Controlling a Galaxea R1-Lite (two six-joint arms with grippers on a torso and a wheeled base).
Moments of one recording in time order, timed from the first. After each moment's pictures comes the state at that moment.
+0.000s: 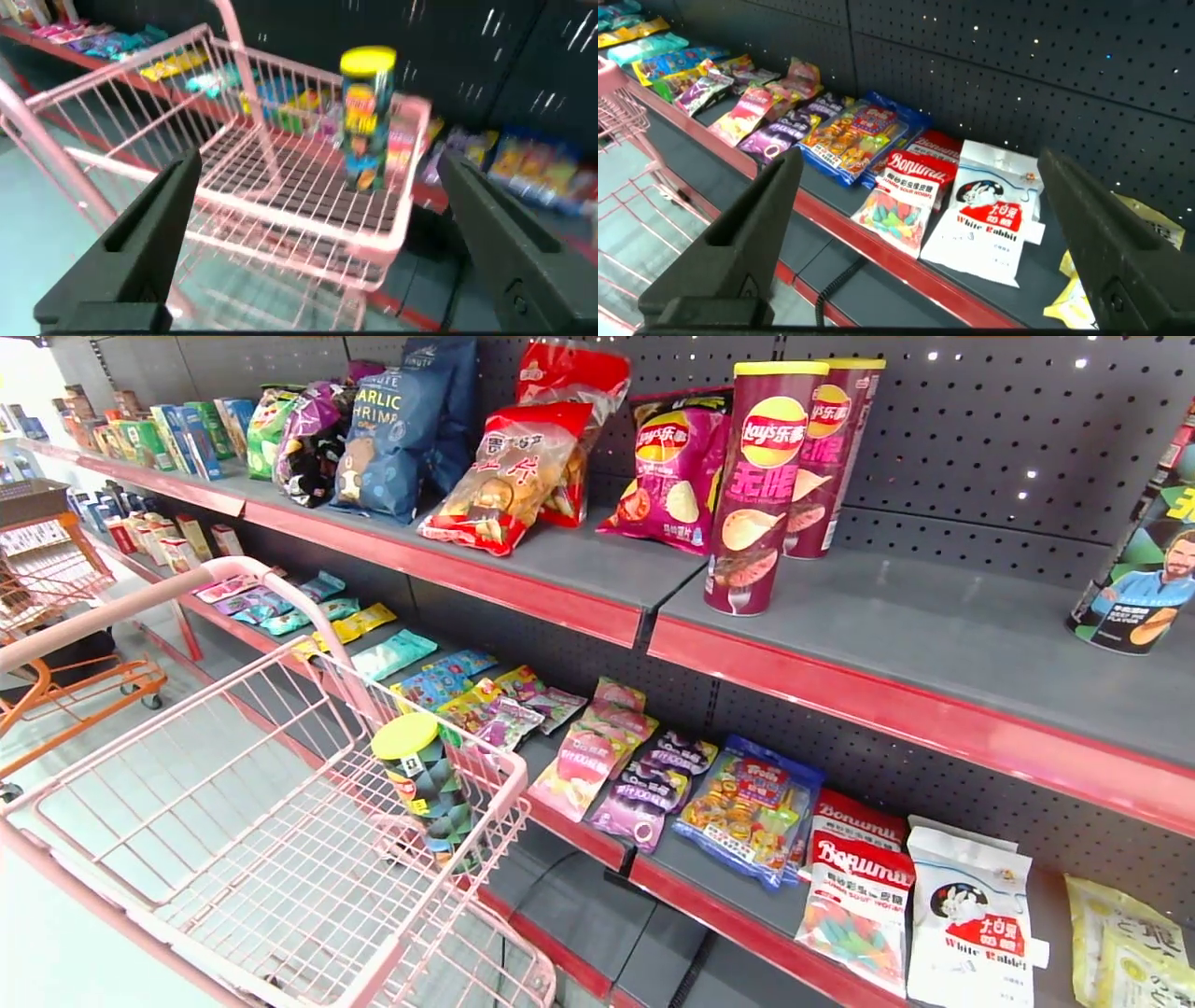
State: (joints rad) left arm -0.01 0.03 -0.07 0.00 -0.03 -0.04; right arm 0.00 0.00 0.00 0.00 0.02 -0.01
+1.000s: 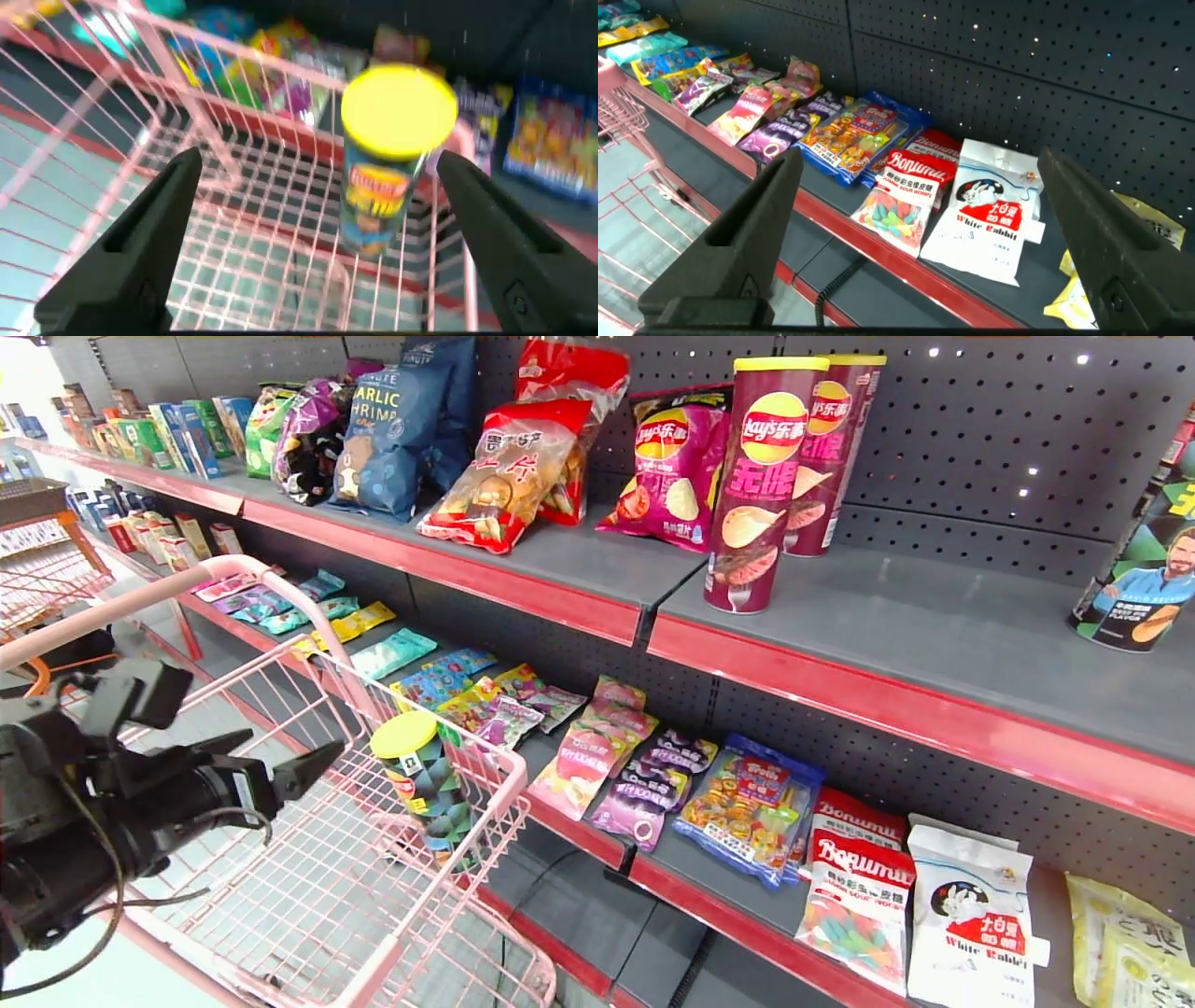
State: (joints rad) left arm 0.02 1.58 -0.30 -0.99 -0.24 0.00; right arm 0.00 0.00 0.00 0.00 0.02 -0.01
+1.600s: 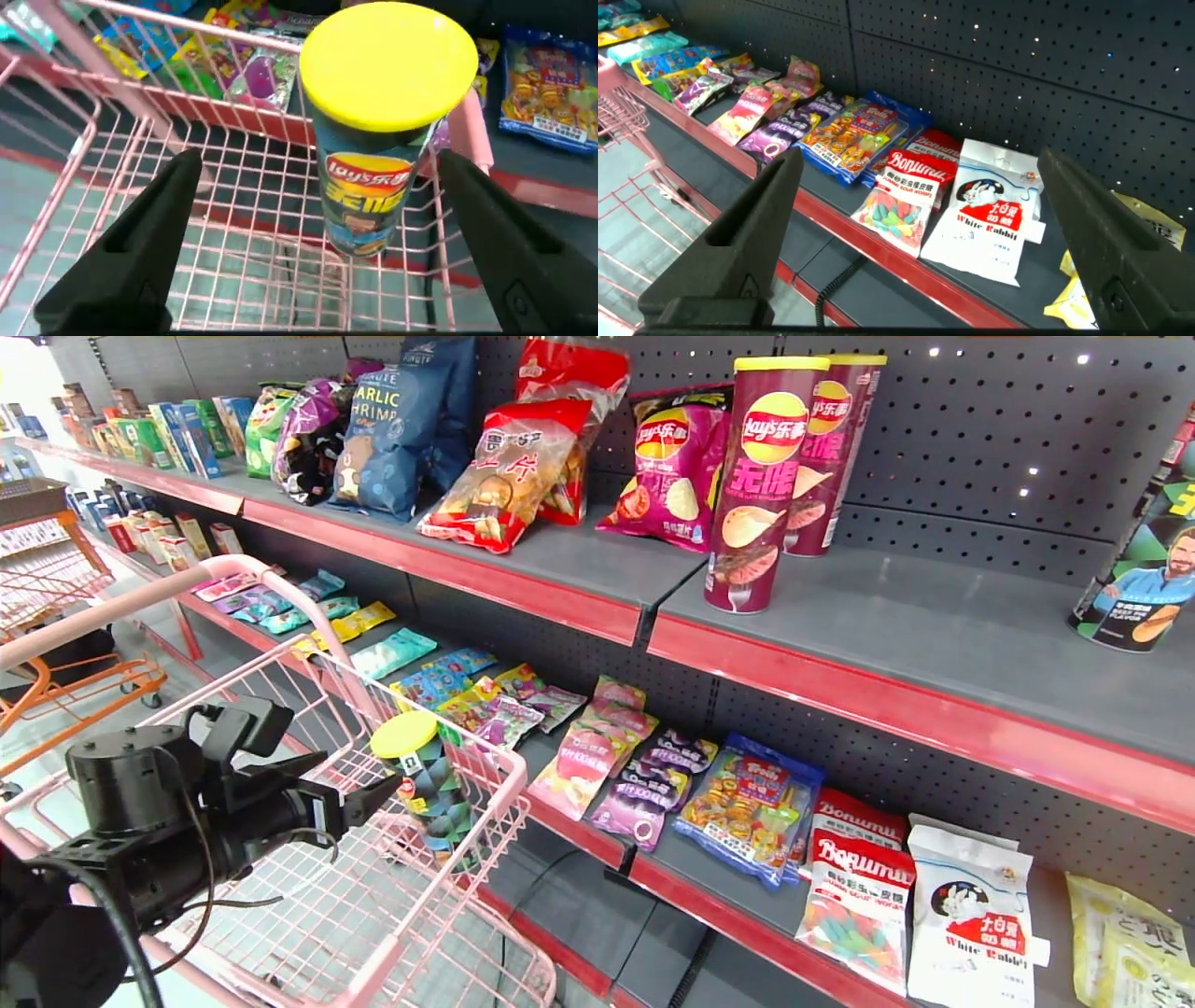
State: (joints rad) left arm -0.03 1.88 -0.29 -1.26 -0.31 0.07; right arm 0.00 0.00 0.00 0.00 0.02 -0.01
